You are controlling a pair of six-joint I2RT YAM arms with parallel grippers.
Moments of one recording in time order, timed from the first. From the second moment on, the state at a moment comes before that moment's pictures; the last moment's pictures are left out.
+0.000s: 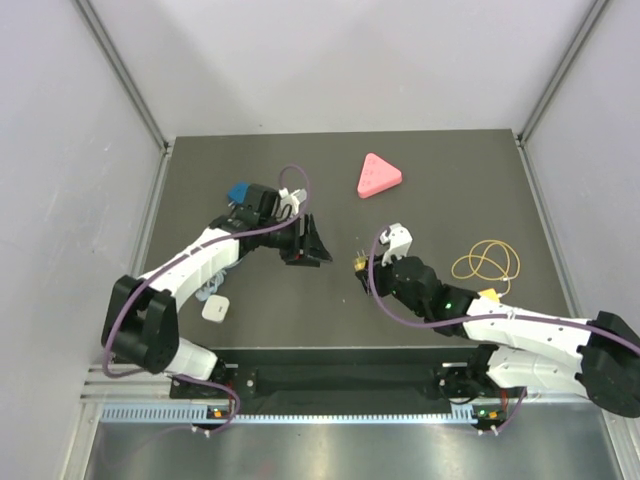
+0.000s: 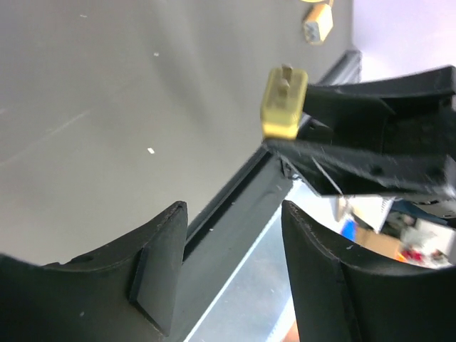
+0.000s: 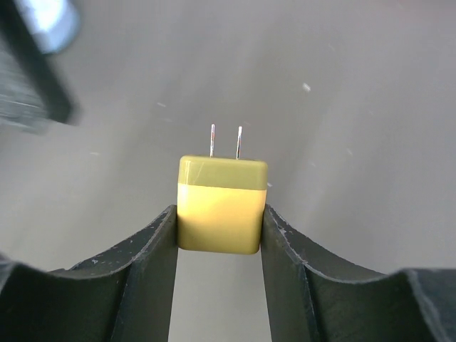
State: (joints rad) left arm -0.43 1.42 0.99 -0.40 0.75 -0.57; right arm 0.98 1.06 0.50 0.13 0.37 0.37
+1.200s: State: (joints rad) left arm -0.54 1.59 0.95 -0.16 0.95 -0.69; right arm 1.08 1.08 0.53 0.13 0.28 0.30
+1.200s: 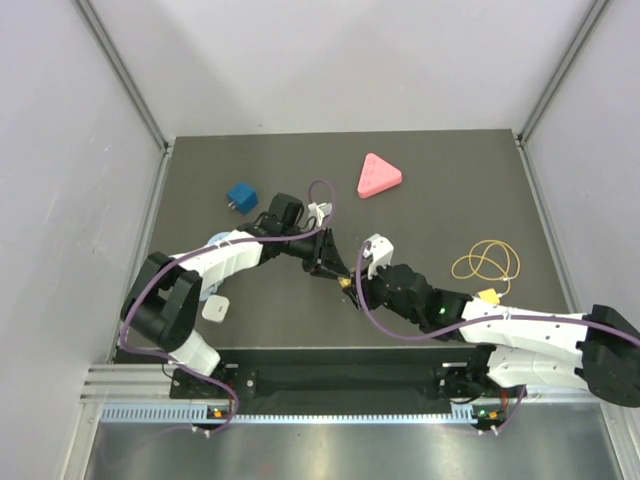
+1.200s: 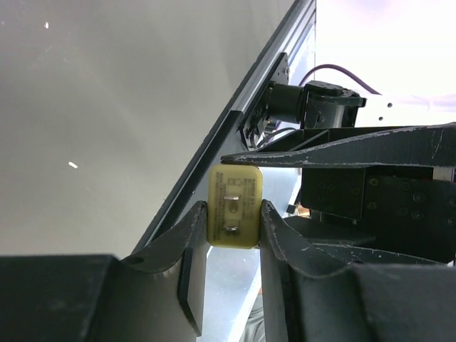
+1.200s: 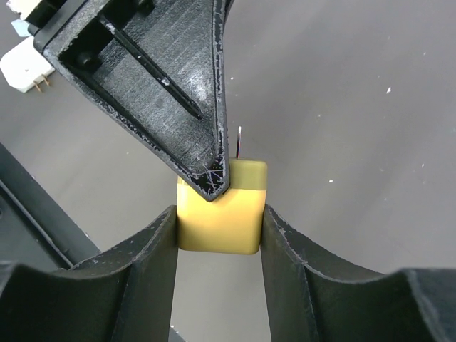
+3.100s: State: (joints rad) left arm -0.60 1.45 0.76 1.01 0.83 -1.47; right arm 0.72 0.81 0.32 0.82 -0.09 1.19
